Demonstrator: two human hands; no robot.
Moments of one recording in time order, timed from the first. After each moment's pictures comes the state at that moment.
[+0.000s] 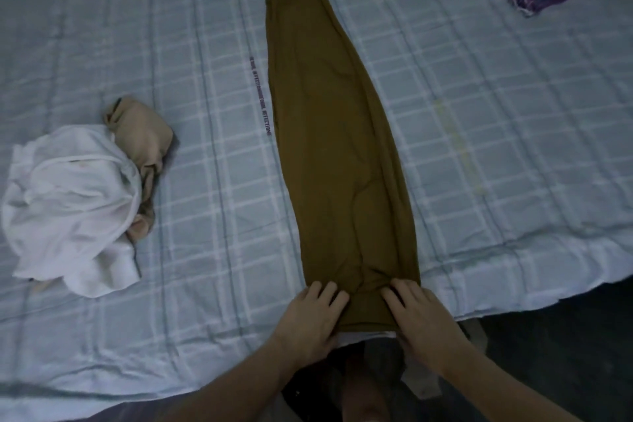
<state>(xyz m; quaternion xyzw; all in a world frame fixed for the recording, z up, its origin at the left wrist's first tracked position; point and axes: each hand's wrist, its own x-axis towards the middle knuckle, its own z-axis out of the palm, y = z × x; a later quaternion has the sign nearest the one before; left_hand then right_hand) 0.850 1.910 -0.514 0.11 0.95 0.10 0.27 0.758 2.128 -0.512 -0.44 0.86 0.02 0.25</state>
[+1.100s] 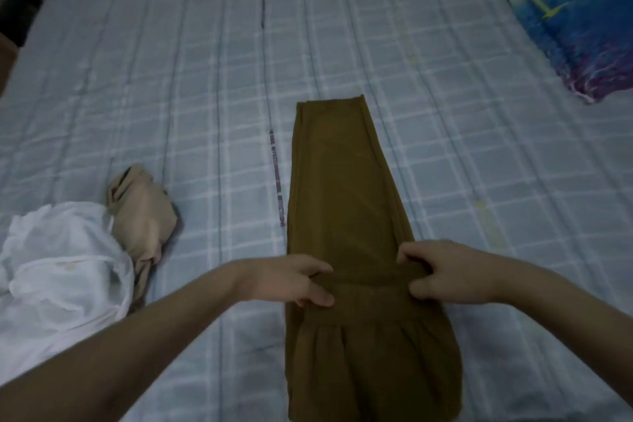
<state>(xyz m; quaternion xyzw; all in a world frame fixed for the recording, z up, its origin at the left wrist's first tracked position) 0.606 1.740 -0.407 -0.10 0.70 0.53 0.47 0.473 1.976 -0.386 -0.31 0.77 -0.16 0.54</state>
